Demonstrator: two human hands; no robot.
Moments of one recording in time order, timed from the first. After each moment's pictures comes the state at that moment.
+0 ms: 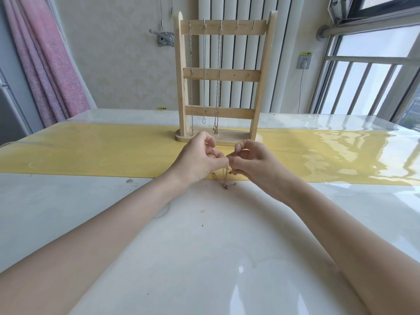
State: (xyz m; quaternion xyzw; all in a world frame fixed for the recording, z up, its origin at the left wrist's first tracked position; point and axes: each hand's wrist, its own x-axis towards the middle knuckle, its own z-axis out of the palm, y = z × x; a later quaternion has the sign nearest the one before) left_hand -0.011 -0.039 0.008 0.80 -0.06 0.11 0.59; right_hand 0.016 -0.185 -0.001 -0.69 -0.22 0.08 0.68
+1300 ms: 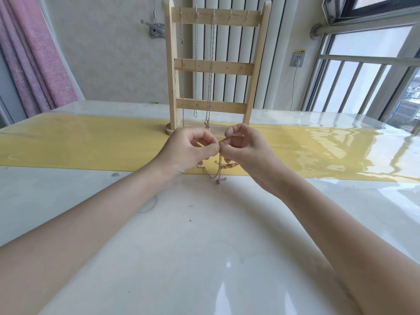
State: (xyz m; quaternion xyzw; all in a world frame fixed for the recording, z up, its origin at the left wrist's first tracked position) left_hand -0.017 -0.039 0.015 0.80 -0.11 0.15 0.57; right_hand 0.009 -0.184 0.013 -0.71 -0.24 0.03 0.66
